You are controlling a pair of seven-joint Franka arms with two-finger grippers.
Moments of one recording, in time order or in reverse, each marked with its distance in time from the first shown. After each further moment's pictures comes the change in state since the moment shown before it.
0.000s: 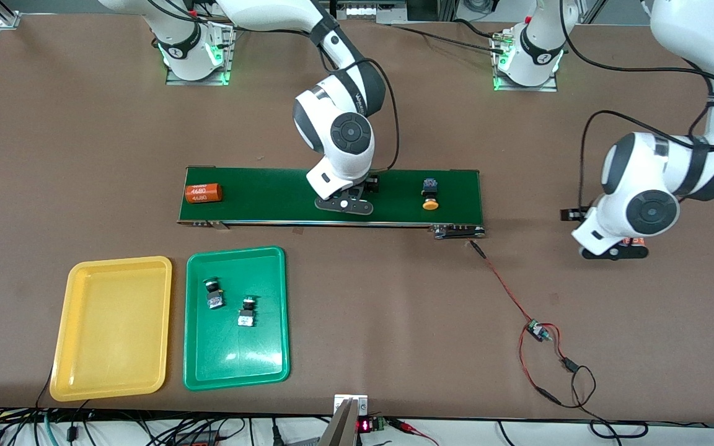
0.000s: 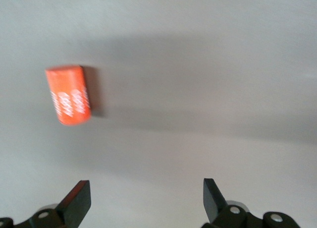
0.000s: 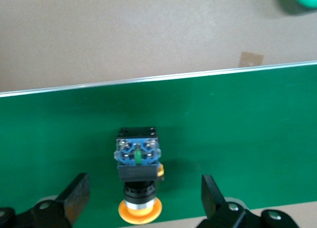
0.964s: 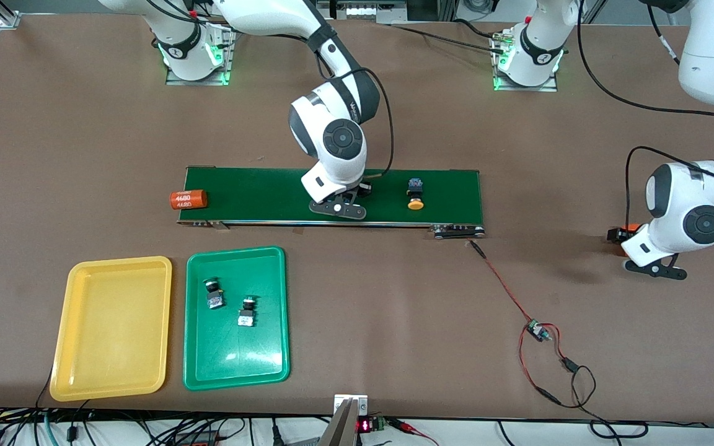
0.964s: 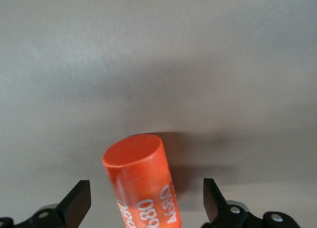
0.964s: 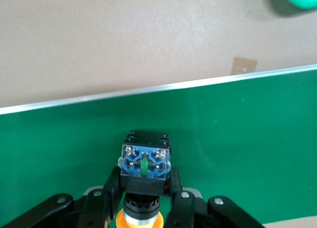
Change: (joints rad) left arm 0.100 0.226 0.192 -0.006 0.036 0.417 0.356; right arm -0.008 -0.008 -0.024 -0.030 0.003 0.037 0.006
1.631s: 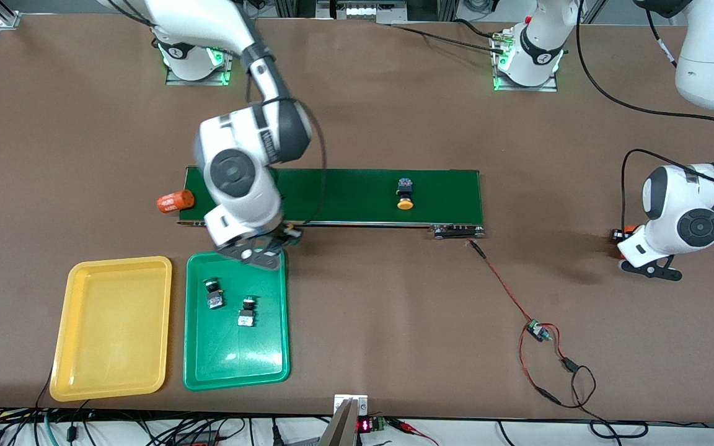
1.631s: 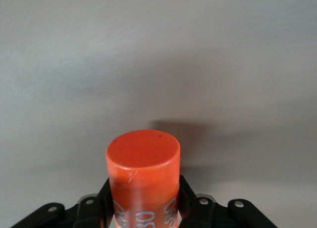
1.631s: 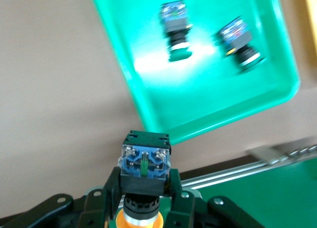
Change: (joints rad) left arm -0.012 -0.024 -0.055 0.021 0.005 -0.091 0.041; right arm -0.223 -0.048 -0.148 0.082 0.000 -0.099 -0.212
